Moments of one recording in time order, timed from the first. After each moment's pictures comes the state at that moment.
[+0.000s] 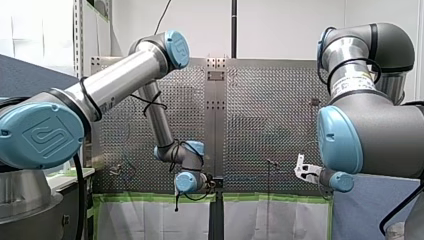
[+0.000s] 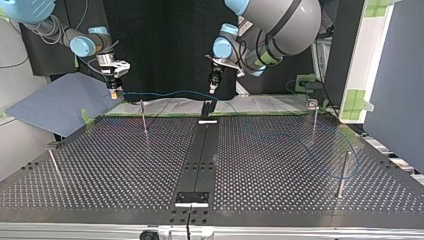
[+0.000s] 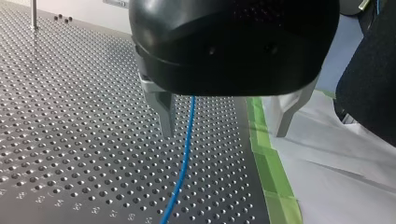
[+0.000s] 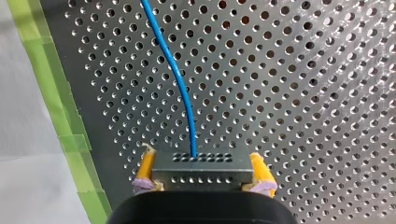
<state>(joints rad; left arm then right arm) -0.57 -2.53 -1.77 -2.22 -1.81 -1.72 1.56 -0.65 1.80 -1.02 1.09 1.76</state>
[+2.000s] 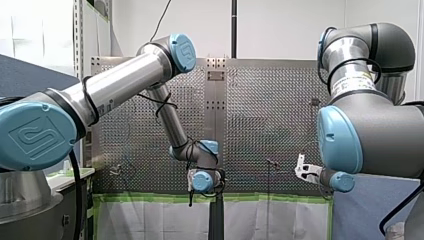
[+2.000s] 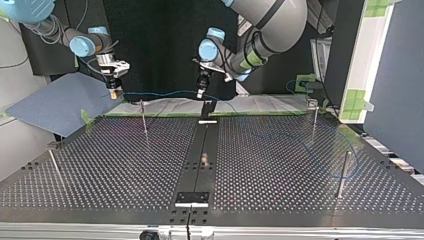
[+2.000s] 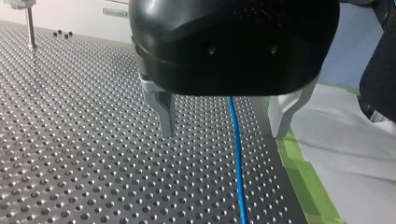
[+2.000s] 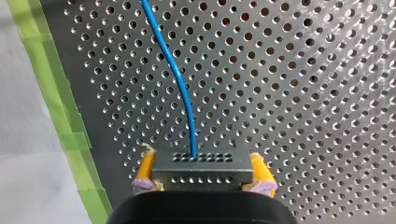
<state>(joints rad) -0.65 -2.57 -1.61 -2.27 -1.90 -1.67 1.55 -0.65 1.80 -1.02 1.09 1.76</state>
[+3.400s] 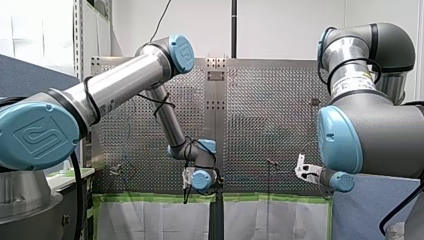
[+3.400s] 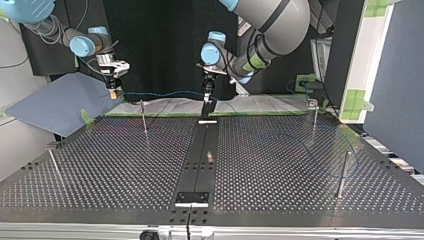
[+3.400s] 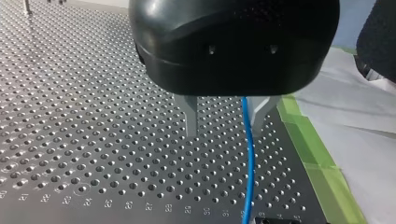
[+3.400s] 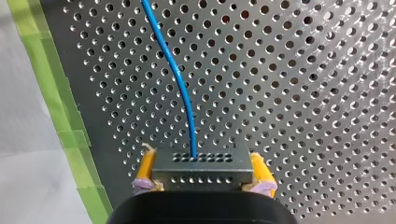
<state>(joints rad) -0.62 -2.57 -1.61 -2.27 -1.97 -1.63 1.55 -0.65 1.80 -1.02 1.09 1.76</state>
